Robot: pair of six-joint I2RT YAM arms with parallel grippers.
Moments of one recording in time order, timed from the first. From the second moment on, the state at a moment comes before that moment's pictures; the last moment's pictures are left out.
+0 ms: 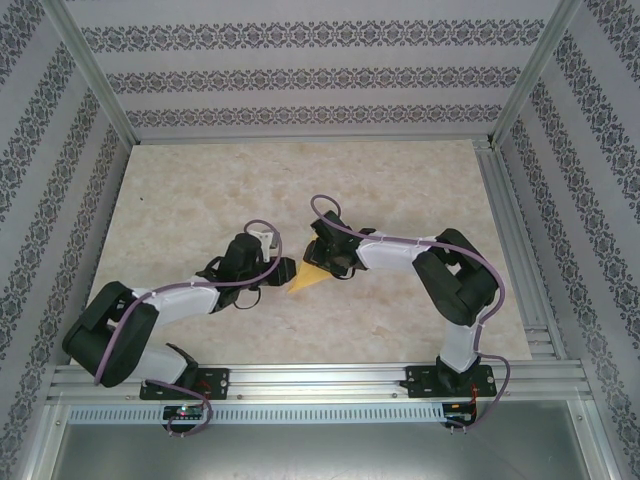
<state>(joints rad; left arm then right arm) -0.57 1.38 0.50 0.23 0.28 -0.65 0.74 1.87 1.07 -0.27 -0.04 1.02</state>
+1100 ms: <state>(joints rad) -0.56 1.53 0.50 0.35 0.49 -0.73 0.76 1.93 1.19 -0.42 0.00 1.06</state>
